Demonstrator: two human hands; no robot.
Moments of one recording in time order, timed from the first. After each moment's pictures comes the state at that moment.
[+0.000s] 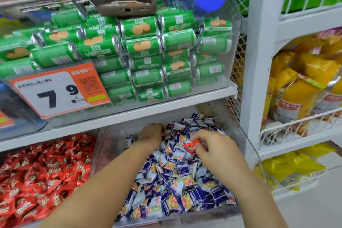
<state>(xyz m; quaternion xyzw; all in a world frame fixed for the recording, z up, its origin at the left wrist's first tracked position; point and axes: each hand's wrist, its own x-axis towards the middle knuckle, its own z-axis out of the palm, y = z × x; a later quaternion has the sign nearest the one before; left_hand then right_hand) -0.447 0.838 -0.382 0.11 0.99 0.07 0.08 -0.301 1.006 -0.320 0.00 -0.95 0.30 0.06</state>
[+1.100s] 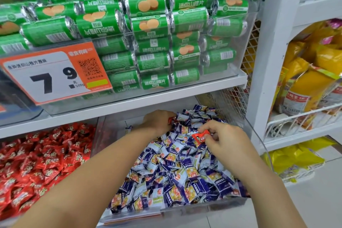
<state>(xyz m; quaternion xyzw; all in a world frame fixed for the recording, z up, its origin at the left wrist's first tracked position) -0.462 0.843 -0.377 0.20 0.97 0.07 0.07 -0.301 1.012 -0.324 -0.03 -0.95 0.30 0.05</state>
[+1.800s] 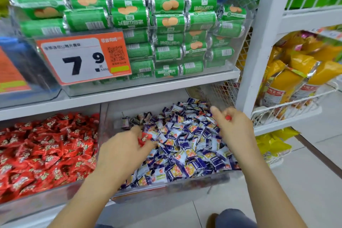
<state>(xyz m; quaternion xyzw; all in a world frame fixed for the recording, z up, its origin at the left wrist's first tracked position) -0.307 0.770 -0.321 0.10 0.99 0.08 -0.03 -0.287 1.012 -0.325 -0.19 -0.88 0.40 0.19</state>
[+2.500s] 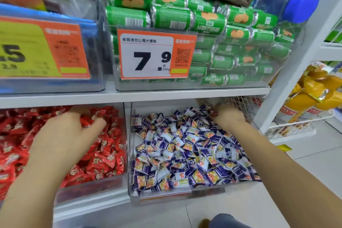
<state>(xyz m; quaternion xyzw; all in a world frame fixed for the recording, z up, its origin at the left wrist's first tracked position) -0.334 0.635 -0.302 -0.04 0.96 0.23 -0.15 -0.400 1.006 -0.334 -0.15 -0.99 0.00 -0.04</state>
